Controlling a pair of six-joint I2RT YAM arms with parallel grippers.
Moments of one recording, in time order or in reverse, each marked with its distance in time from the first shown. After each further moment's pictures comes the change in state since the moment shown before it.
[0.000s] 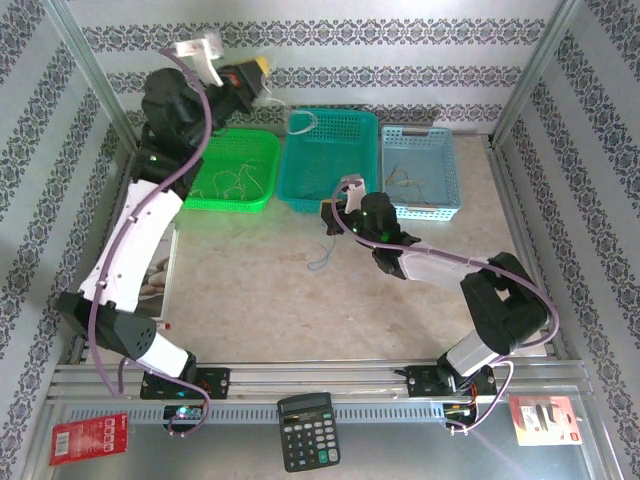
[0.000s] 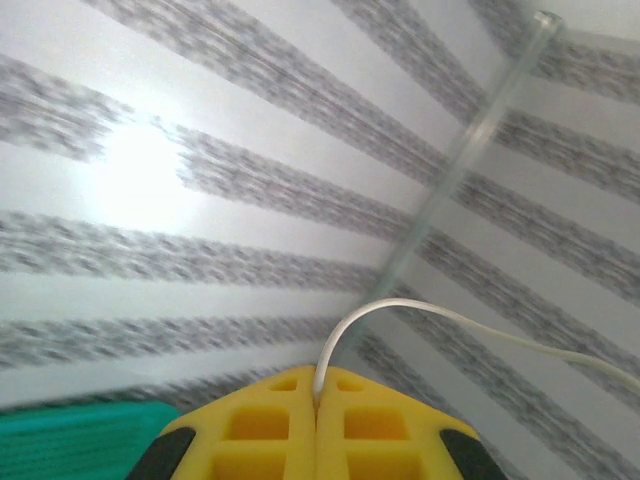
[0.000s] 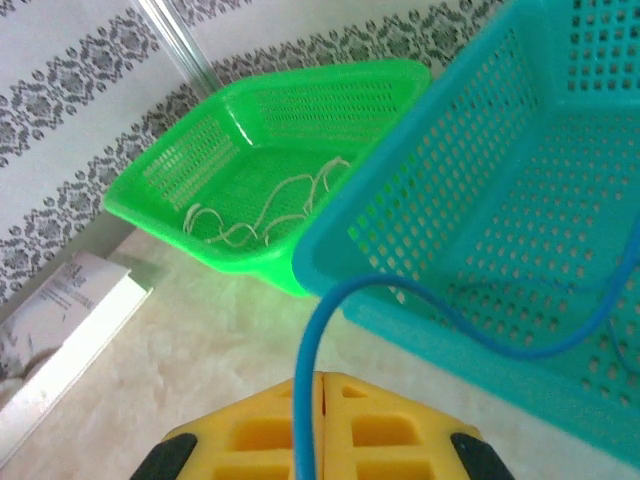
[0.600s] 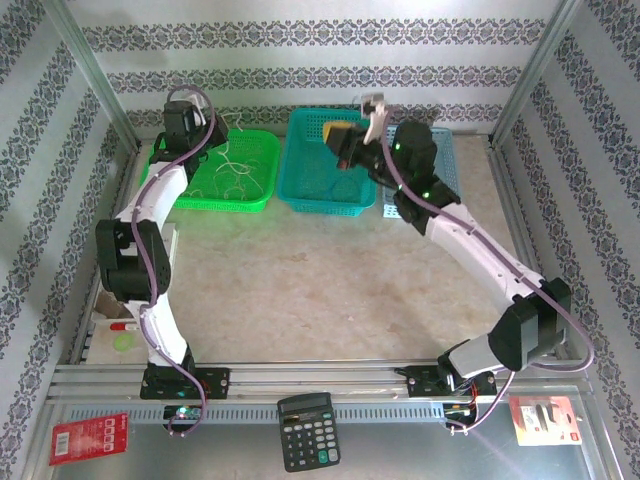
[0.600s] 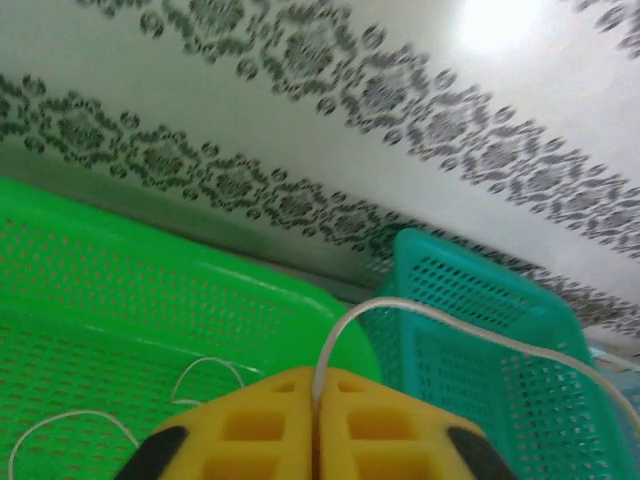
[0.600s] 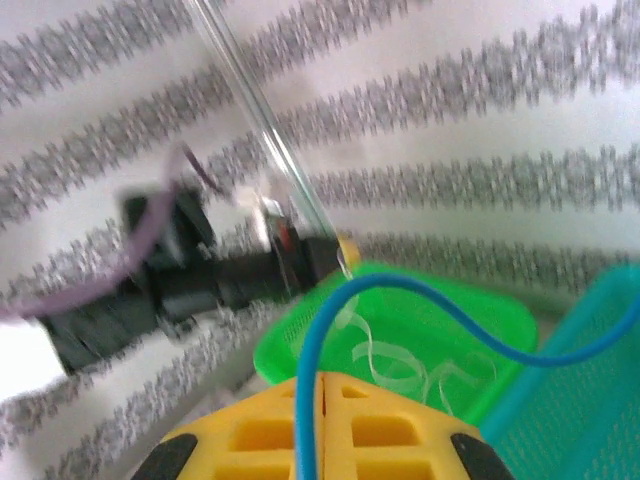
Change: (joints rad) left arm 0.258 0.368 -0.192 -0.019 -0.114 0.077; right arm -0.101 -0.067 0.618 -0.348 -0.196 0.034
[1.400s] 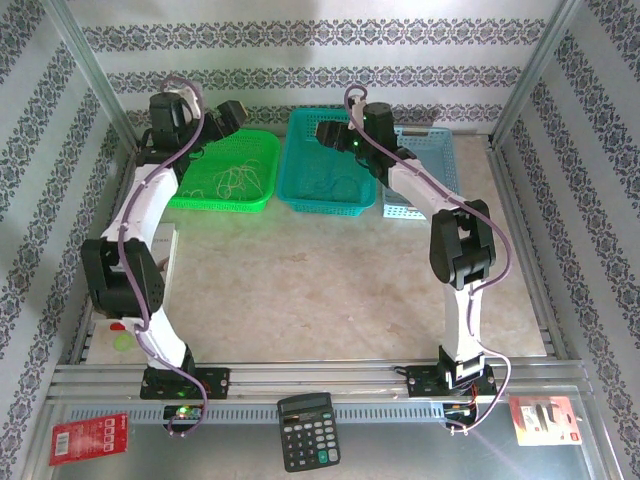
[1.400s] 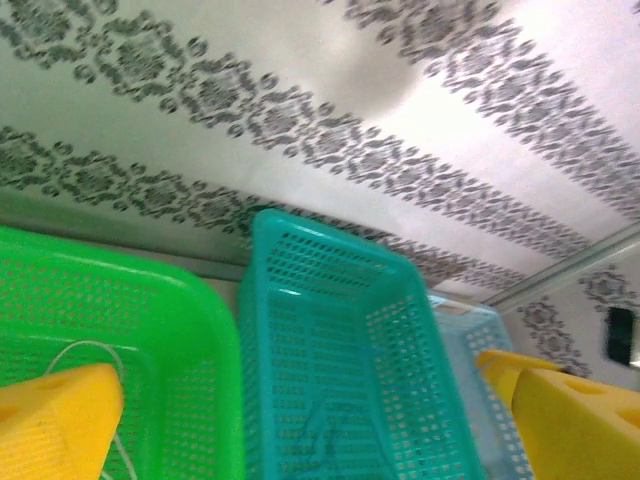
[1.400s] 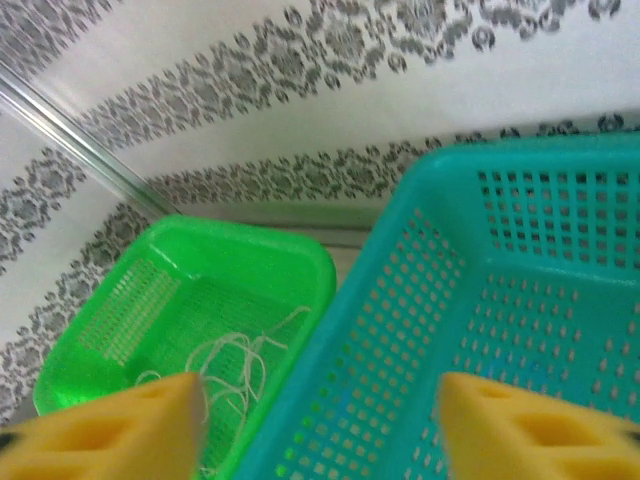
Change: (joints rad) left arm 0.000 -0.167 -0.009 -0.051 0.231 -0.059; right arm -0.130 0.602 0.331 -0.122 0.008 0.025
